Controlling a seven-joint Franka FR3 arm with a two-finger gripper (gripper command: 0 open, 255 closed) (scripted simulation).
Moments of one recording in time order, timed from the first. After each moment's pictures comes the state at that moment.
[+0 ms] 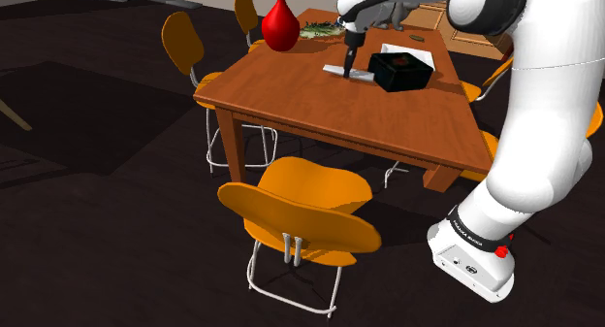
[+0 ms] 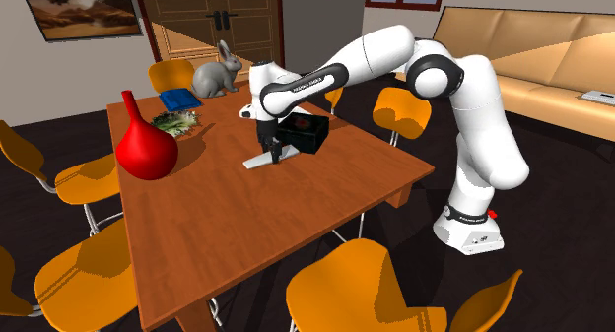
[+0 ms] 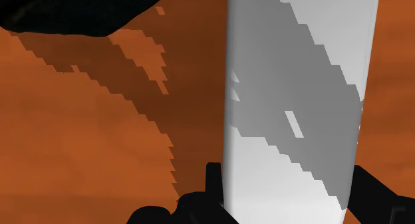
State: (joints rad) arm -0.08 0.50 -0.23 -1.53 0.11 2.02 -0.93
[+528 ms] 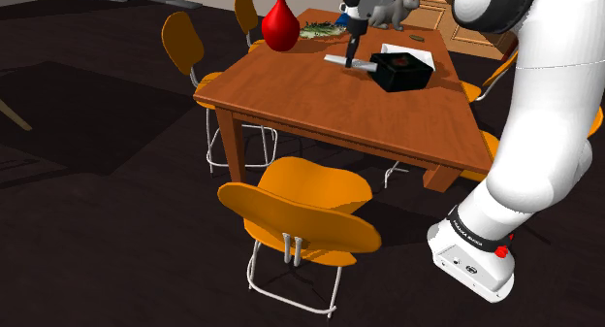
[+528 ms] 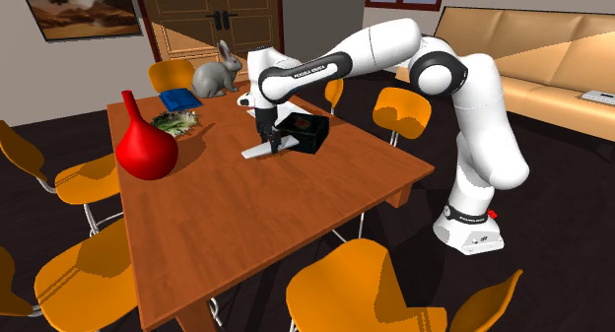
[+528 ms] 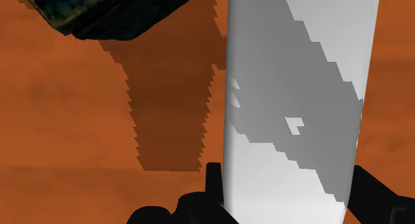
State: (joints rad) arm -0.08 0.47 -0.24 -1.47 0.10 1.93 -0.93
